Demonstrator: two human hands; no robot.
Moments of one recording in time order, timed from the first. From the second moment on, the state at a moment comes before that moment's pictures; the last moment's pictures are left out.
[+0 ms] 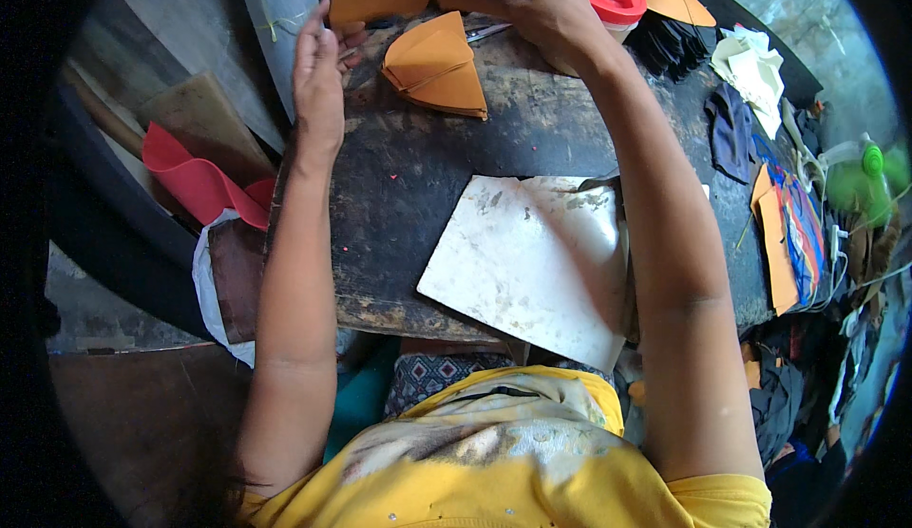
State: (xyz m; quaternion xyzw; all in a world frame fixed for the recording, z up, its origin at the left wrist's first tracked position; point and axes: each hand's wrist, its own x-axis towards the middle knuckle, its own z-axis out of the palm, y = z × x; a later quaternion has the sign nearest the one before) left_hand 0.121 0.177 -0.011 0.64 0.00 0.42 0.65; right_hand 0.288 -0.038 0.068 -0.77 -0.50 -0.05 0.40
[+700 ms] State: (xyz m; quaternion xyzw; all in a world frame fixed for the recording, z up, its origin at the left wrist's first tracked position) left_hand 0.145 0.188 -0.032 0.59 0.14 0.35 0.72; right_hand 0.238 -0.031 0.037 -0.66 -0.16 0.18 0.72
